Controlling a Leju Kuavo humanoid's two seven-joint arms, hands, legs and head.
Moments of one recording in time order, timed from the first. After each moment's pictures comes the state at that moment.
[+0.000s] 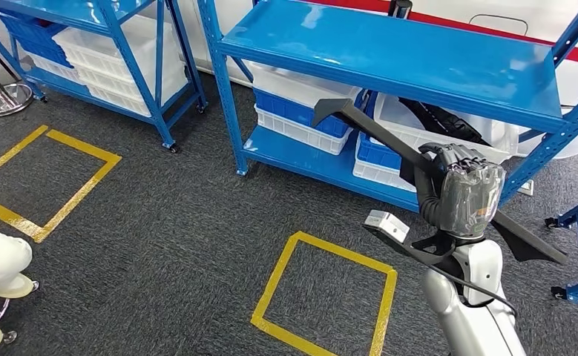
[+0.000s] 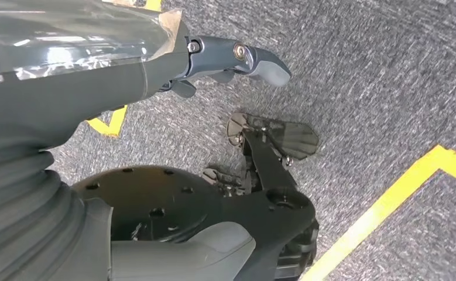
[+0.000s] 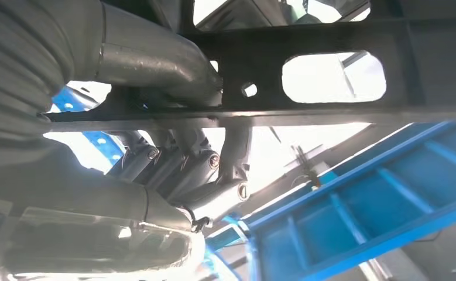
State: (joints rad) left arm -0.09 -0.09 -0.83 -0.19 1.06 0.19 -0.30; right arm -0.29 -0.17 0.29 -1.67 1.18 -0.60 -0.04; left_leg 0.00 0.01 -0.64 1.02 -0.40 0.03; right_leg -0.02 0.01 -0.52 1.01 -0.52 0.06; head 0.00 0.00
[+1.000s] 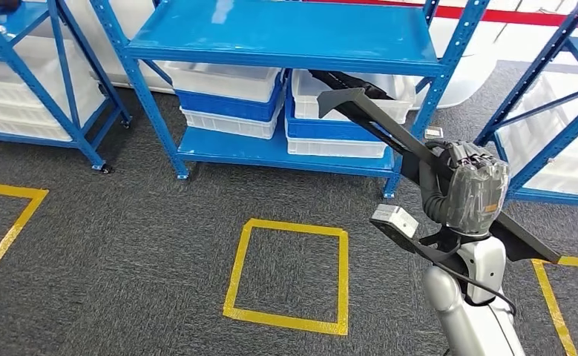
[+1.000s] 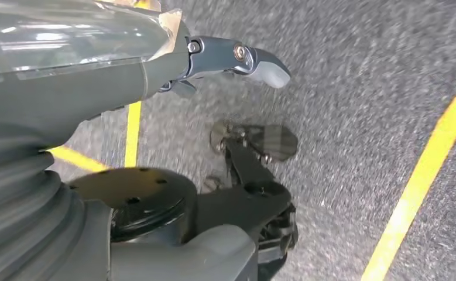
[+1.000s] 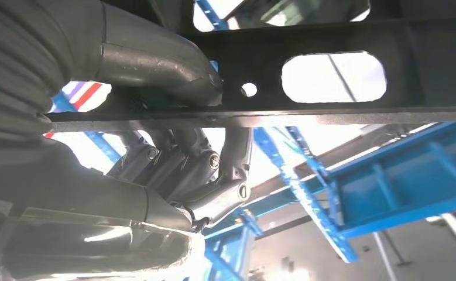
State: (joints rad) left arm -0.09 -0.09 -0.83 -0.19 1.06 0.24 -0.33; right arm -0.30 -0.16 0.28 -1.68 1.14 -0.58 -0.05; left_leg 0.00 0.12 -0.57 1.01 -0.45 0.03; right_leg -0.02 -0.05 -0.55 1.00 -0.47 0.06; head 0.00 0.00
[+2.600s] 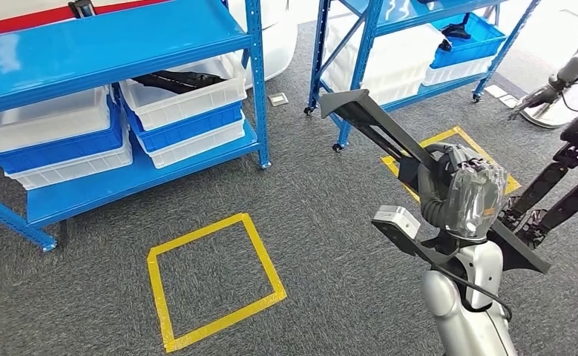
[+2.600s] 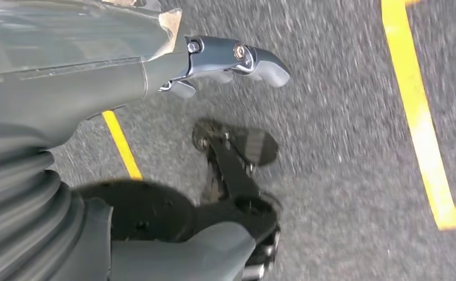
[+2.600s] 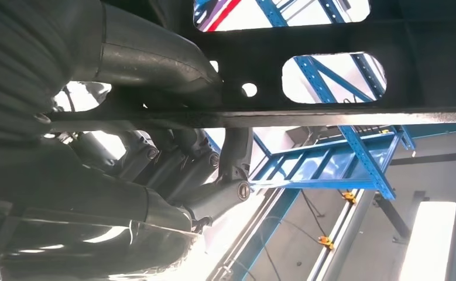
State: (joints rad) left arm -0.10 -0.08 -0.83 -0.19 1.05 0.20 -0.35; right arm -0.27 -0.13 0.25 -1.69 1.11 -0.55 -0.06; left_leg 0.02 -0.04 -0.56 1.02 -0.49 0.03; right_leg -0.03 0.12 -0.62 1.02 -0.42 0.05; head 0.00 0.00
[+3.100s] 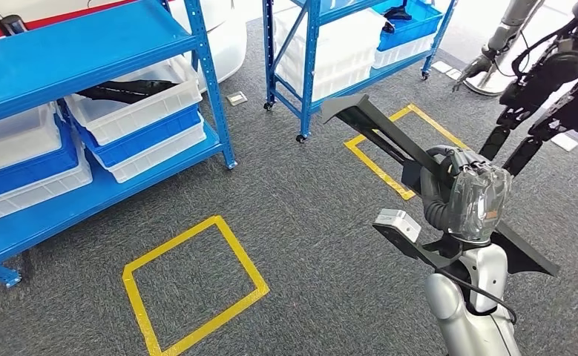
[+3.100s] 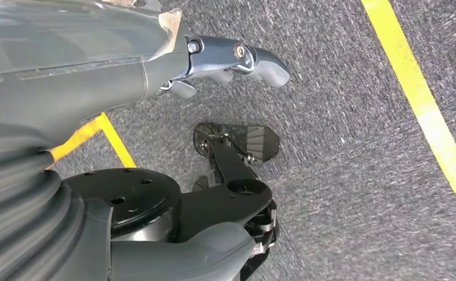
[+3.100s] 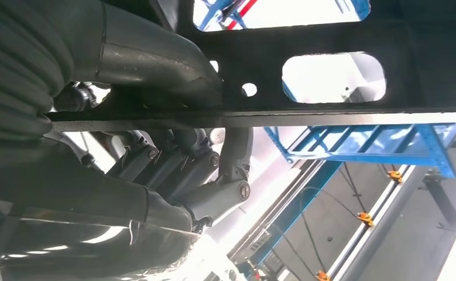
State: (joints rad) left arm -0.10 -0.08 -0.82 -0.19 1.06 0.20 -0.36; right arm -0.26 -0.13 0.25 -1.69 1.13 -0.54 -0.06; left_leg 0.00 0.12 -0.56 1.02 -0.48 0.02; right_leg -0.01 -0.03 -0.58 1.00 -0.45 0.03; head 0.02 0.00
